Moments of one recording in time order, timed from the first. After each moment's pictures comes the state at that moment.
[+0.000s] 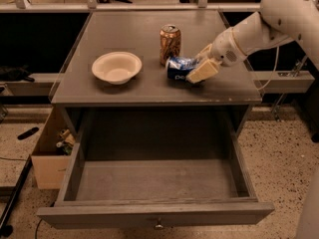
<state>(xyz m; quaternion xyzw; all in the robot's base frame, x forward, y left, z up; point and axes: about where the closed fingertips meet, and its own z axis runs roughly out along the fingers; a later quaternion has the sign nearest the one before) 0.668 -0.109 0.851 -0.57 0.73 0.20 0.33</state>
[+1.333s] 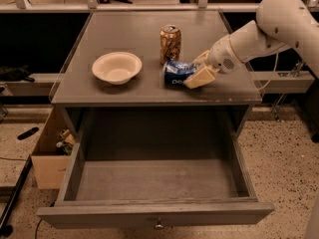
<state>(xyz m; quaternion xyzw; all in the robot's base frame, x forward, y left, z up) 0.654 -0.107 0.834 -0.58 0.73 0.20 0.32</state>
